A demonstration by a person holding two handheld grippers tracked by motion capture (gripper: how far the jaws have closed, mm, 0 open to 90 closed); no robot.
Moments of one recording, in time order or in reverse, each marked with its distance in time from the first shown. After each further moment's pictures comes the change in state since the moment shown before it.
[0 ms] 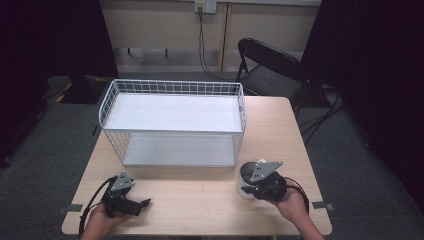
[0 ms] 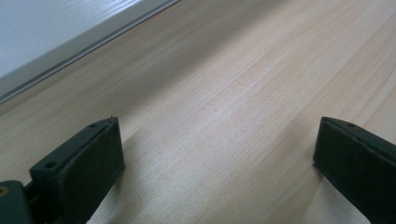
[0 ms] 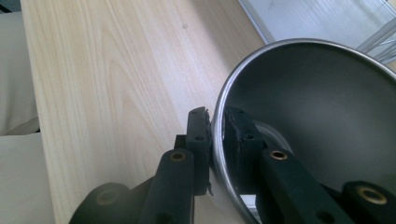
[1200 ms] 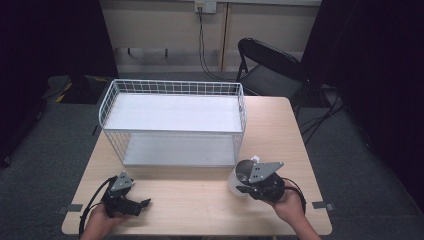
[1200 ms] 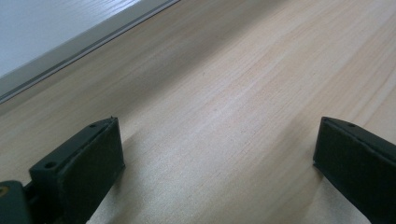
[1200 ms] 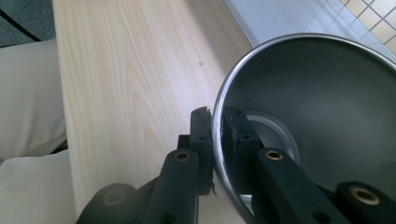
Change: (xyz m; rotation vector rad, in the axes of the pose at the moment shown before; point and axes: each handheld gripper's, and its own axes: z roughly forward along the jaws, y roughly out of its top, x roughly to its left) left arm 0.000 0.000 0.000 0.000 -0.002 -0.002; right arm 0.011 0.015 -0.008 -0.090 0.021 -0.024
